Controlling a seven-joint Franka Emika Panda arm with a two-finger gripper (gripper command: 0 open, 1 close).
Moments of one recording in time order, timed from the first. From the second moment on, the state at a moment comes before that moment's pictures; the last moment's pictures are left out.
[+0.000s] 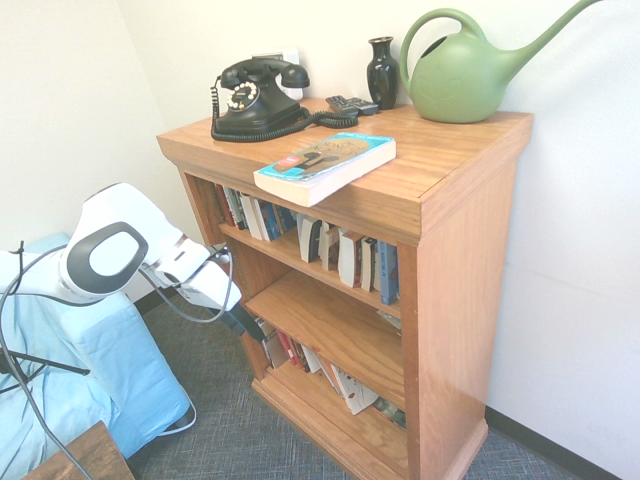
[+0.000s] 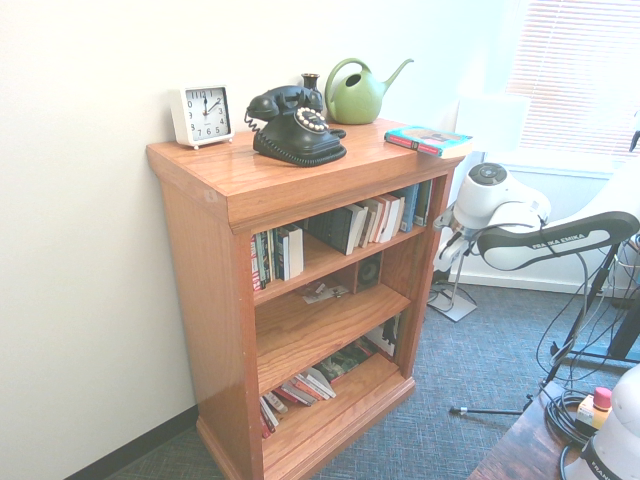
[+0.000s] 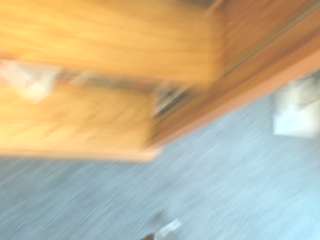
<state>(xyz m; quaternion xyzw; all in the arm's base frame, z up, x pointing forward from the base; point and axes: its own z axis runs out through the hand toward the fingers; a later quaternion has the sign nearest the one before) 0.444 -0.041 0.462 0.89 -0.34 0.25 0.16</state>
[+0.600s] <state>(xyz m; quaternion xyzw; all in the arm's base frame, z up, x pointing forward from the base) 0.416 -0.051 0.552 0.82 -0.23 0.41 0.33</state>
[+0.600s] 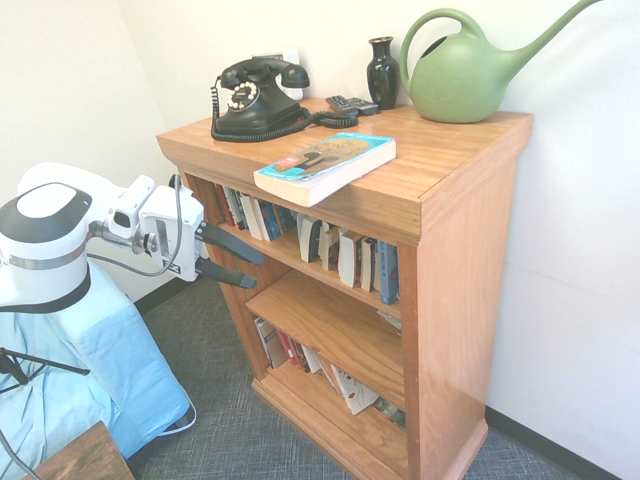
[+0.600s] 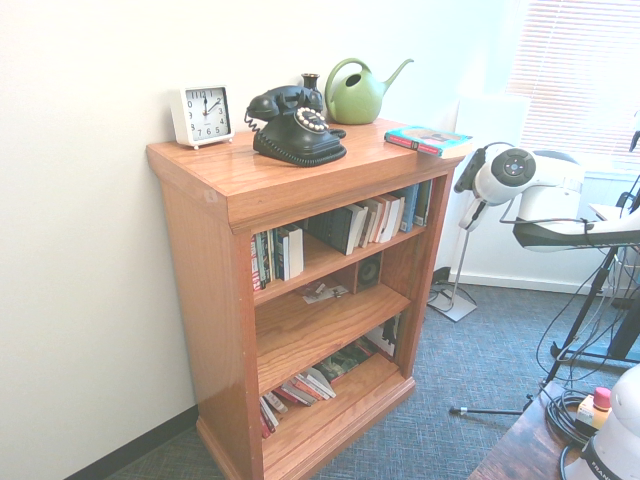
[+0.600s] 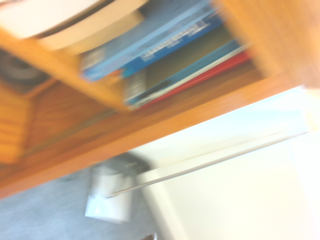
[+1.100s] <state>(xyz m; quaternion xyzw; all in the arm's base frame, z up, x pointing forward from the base) 0.409 -0.037 0.606 0.77 -0.19 0.43 0.44</state>
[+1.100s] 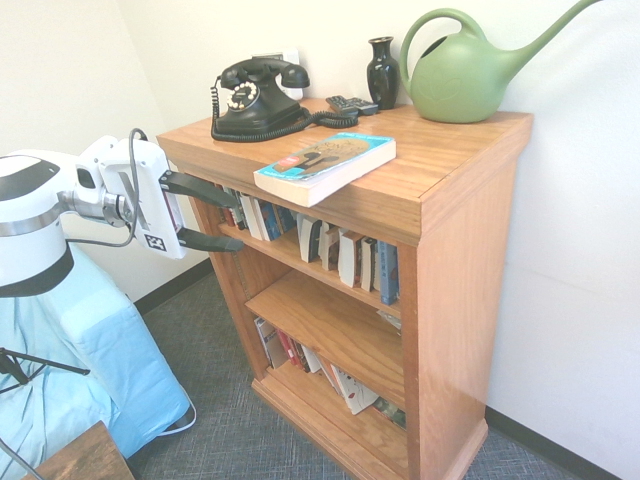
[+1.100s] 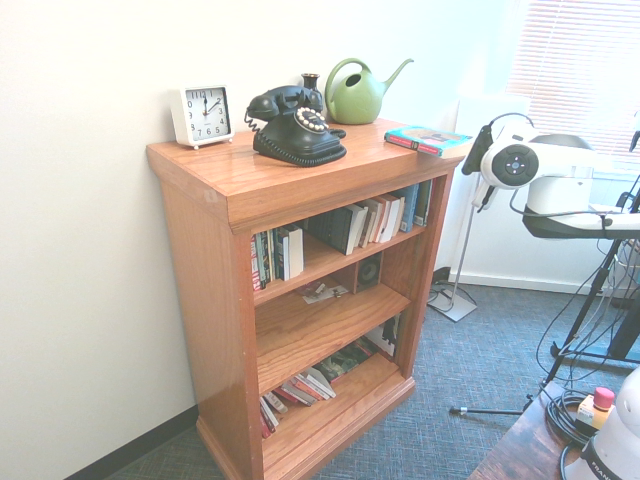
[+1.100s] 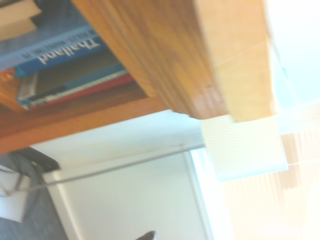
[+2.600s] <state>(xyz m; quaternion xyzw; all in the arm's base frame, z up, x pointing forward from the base) 0.564 -0.041 0.600 0.75 -0.13 0.39 0.52</state>
